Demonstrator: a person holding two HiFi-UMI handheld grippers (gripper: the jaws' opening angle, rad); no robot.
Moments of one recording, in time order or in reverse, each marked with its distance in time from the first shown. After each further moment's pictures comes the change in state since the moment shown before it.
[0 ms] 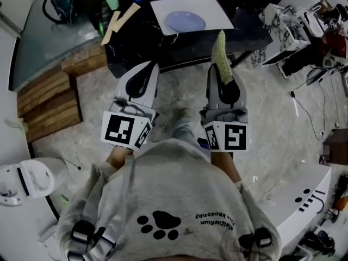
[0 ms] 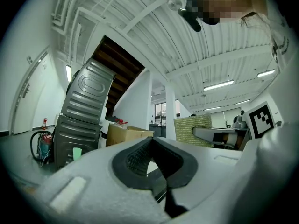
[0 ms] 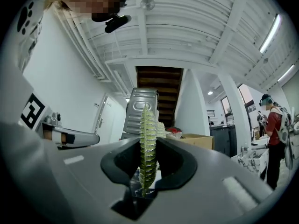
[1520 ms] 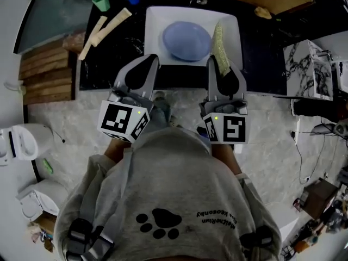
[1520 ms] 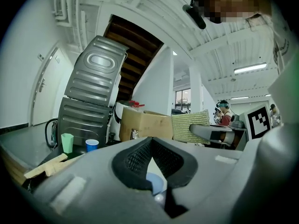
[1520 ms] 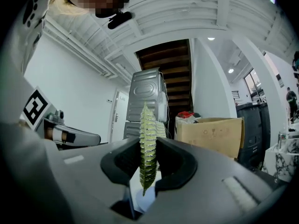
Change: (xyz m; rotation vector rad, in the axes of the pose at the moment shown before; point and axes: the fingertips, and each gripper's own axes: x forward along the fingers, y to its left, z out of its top) left arm 0.264 0.075 -0.092 -0.054 0.153 0.277; right arm 0.250 -0.171 -0.125 0.082 0.112 0.319
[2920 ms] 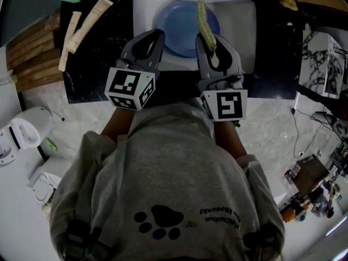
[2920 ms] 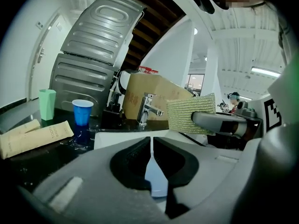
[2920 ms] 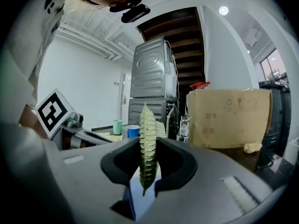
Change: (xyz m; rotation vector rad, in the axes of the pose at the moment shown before) left arm 0.151 0.089 -0.134 -0.150 0.309 -0.004; right arm 0.146 -0.022 -0.119 0.034 0.226 0.143
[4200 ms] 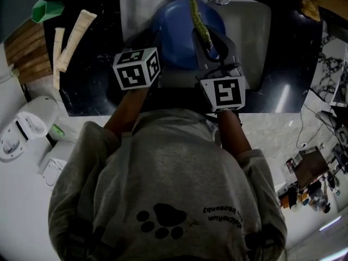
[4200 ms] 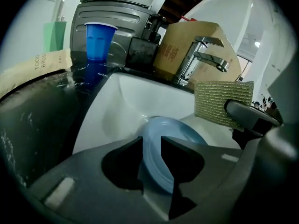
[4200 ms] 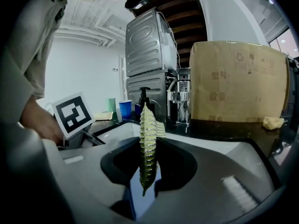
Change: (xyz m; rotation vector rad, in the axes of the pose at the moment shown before) left arm 0.082 0.079 -0.116 -0.292 0.460 0.281; right arm 0.076 -0.045 -0.101 0.052 0.218 0.103
